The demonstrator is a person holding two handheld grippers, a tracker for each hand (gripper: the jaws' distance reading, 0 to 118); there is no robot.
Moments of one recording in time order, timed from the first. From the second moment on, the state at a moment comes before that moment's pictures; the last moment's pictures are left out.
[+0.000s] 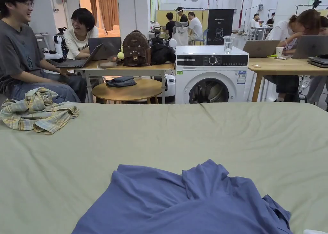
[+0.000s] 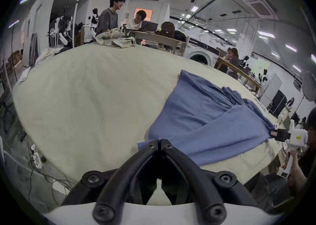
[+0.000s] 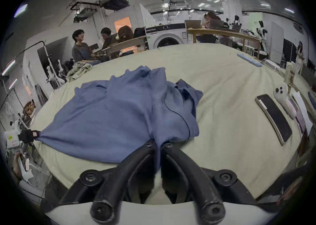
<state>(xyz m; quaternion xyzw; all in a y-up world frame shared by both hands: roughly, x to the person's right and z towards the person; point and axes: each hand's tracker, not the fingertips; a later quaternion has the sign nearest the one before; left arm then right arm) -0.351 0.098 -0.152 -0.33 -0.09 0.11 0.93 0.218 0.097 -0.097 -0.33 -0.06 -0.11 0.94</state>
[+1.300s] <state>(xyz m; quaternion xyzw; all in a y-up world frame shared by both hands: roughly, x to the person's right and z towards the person) -0.313 0.178 -0.211 -0.28 -0.14 0.10 0.95 0.162 0.173 -0.176 -0.20 -0.04 -0.04 0.98</state>
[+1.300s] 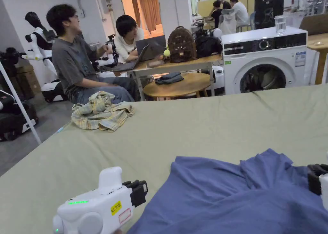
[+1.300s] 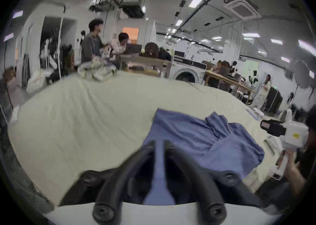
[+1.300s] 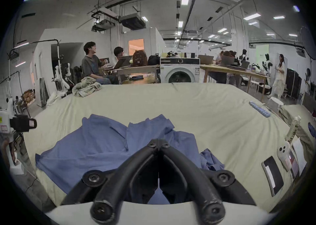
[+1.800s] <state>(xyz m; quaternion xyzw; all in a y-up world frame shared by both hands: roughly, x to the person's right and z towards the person) -0.339 0.083 -0.180 -0.38 -0.03 0.17 0.91 0.174 0.166 -0.166 -0.22 -0.02 -0.07 0.97</state>
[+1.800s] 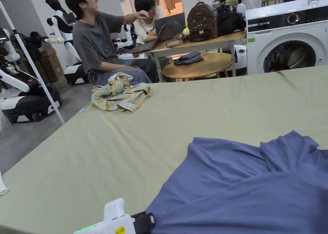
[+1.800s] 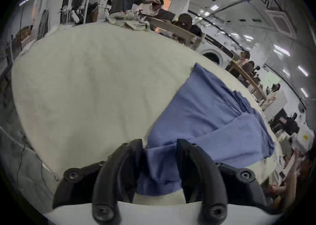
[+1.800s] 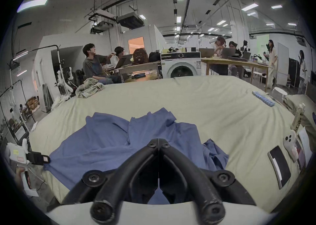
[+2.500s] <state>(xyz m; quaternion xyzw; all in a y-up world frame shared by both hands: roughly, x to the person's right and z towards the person) -0.328 0.076 -0.181 -0.40 -0.04 0.14 0.90 0.275 0.152 -0.356 -0.43 0.00 -0.15 0.89</state>
